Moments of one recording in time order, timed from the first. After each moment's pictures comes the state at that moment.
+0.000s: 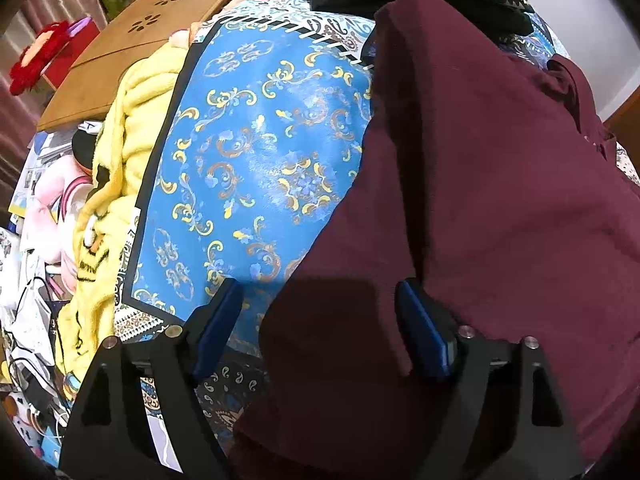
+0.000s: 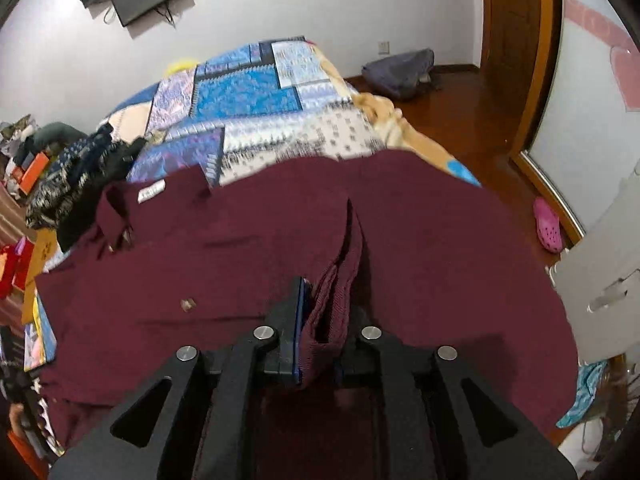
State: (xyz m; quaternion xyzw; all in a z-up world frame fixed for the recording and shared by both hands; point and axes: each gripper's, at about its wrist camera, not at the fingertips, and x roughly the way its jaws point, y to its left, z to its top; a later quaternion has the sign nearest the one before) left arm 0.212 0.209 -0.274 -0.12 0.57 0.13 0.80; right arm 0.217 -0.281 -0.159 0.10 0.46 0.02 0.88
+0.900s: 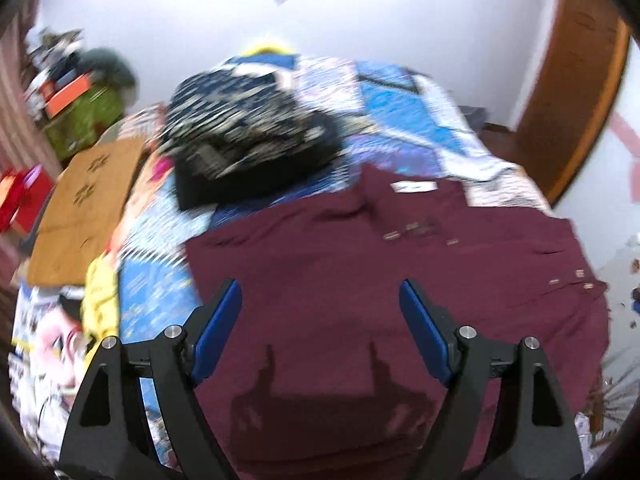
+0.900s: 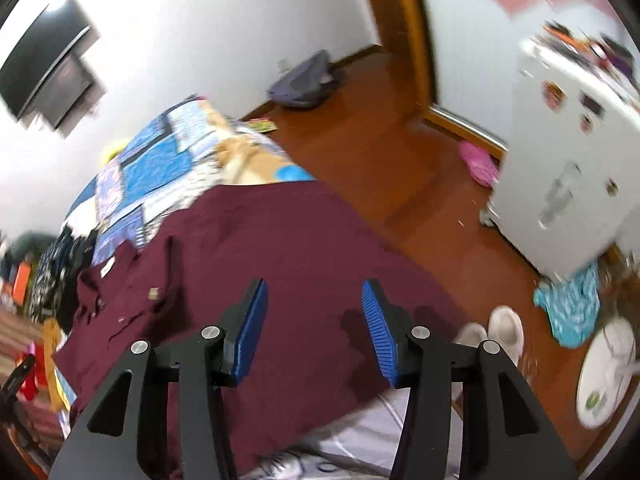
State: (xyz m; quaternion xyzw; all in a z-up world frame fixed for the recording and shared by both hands) left arm 0.248 0.066 -0.112 -0.02 0.43 -0.01 0.90; right arm 0.125 -0.426 -0.139 0.25 0.43 -0.11 0.86
